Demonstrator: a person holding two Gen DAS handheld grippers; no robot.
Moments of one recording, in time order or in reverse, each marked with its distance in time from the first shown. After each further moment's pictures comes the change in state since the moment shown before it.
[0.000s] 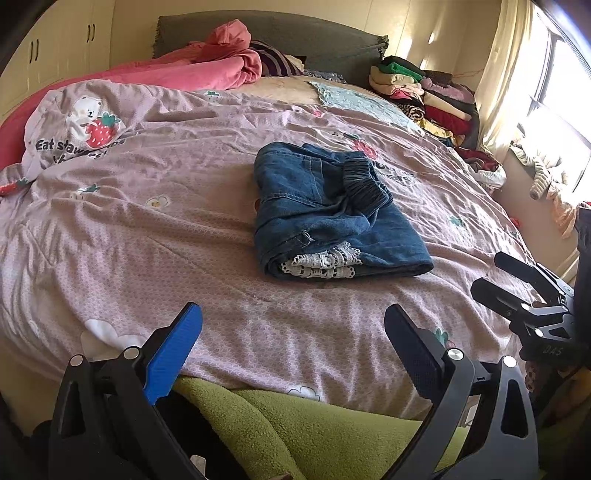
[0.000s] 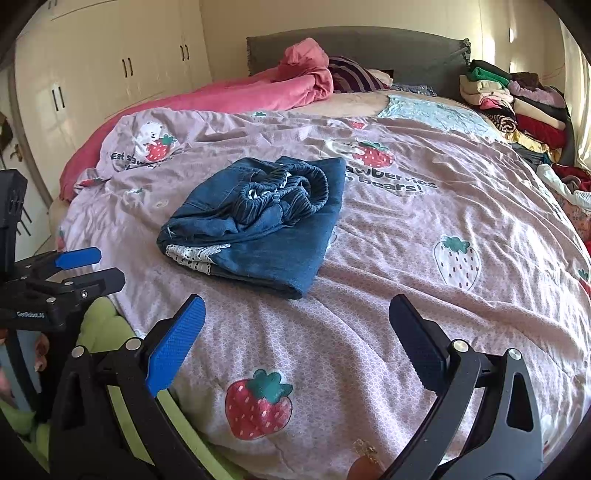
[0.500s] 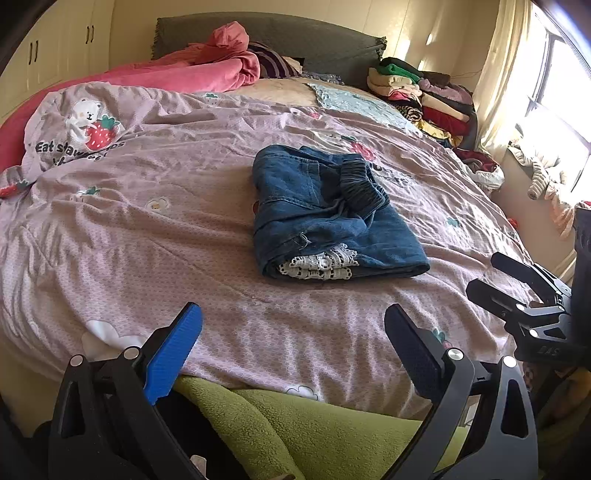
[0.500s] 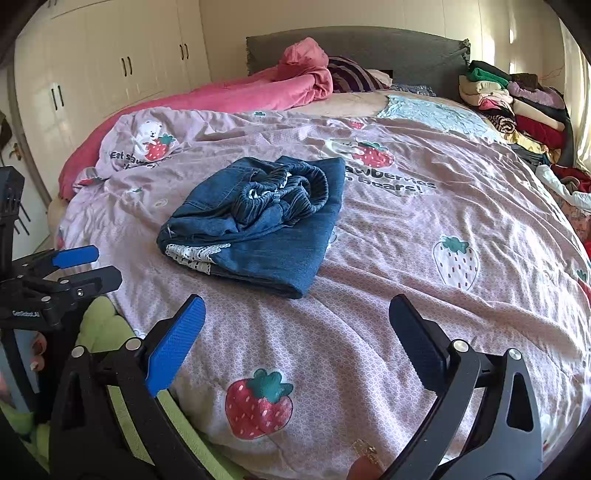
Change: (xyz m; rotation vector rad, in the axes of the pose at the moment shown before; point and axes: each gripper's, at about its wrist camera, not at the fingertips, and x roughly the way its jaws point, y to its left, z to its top) left arm -0.003 -0.003 0.000 0.005 -0.004 0.000; right arm -0.001 0.000 0.000 -0.002 -0.001 -0.002
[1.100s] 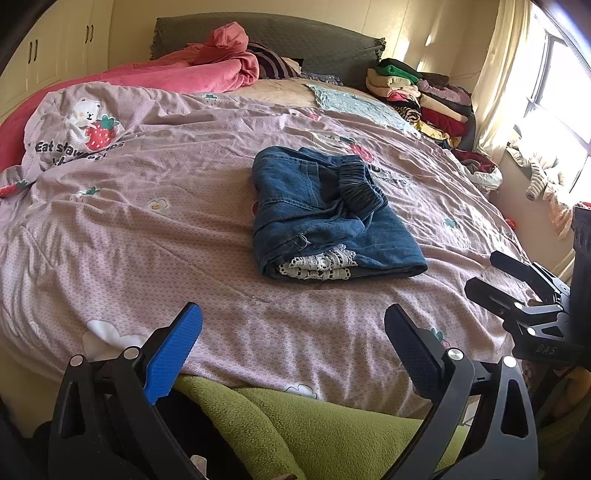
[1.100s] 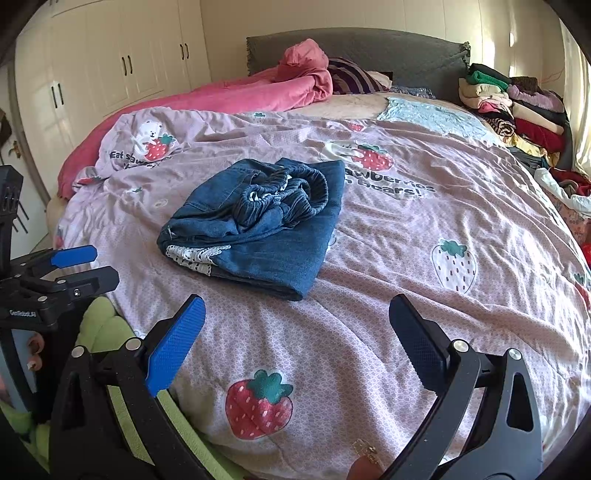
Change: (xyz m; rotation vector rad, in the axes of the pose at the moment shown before) left arm -0.002 0.000 0.000 0.000 0.000 -0.006; right arm -0.001 0.001 0.000 -0.002 -0.007 -0.013
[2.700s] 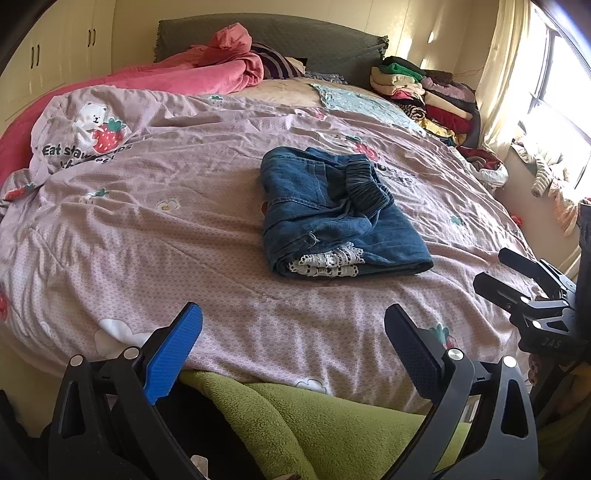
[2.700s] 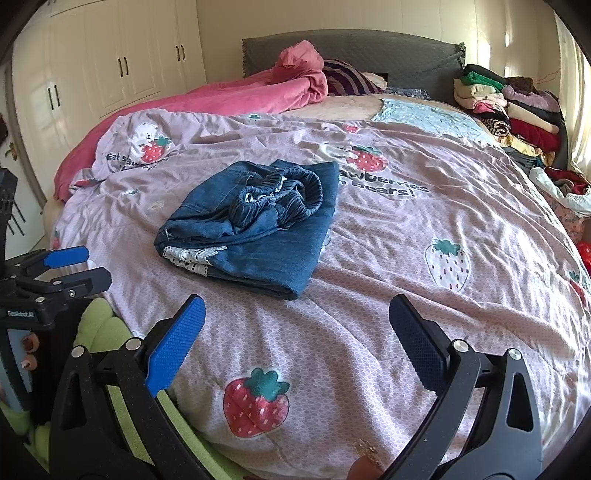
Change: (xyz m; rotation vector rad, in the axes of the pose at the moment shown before) left arm -0.006 0.004 -0.001 0.012 0.002 0.025; right arm -0.006 -0.003 0.001 0.003 -0.001 -0.018
